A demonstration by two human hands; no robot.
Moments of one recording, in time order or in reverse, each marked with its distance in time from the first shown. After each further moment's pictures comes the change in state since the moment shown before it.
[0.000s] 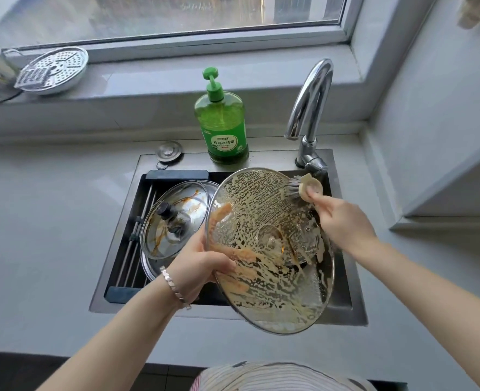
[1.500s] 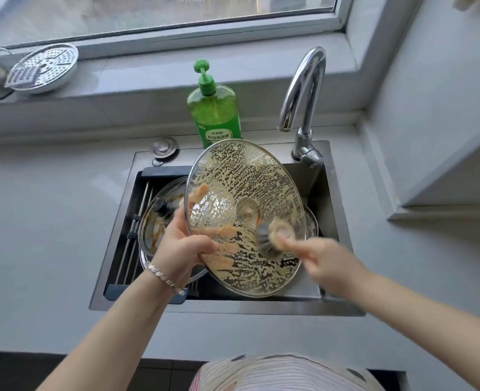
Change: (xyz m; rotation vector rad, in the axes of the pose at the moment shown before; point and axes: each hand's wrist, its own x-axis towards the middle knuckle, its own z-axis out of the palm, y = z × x) left_hand 0.001 0.006 -0.008 -0.052 0.183 0.171; right_hand -0.052 0.015 0.027 -0.075 -0.305 -0.292
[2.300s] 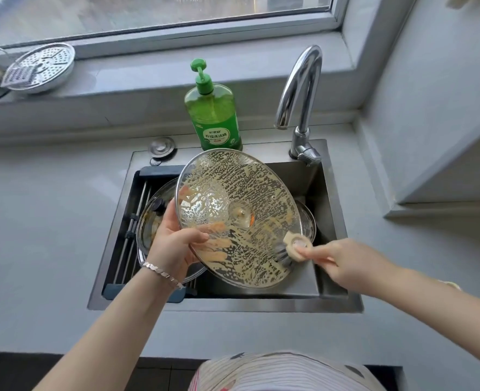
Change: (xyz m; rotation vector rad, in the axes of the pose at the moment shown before) left_hand 0.005 -0.001 -0.002 -0.168 0.139 -0.033; right_hand -0.018 0.011 -0.024 -0.204 -0.157 0.064
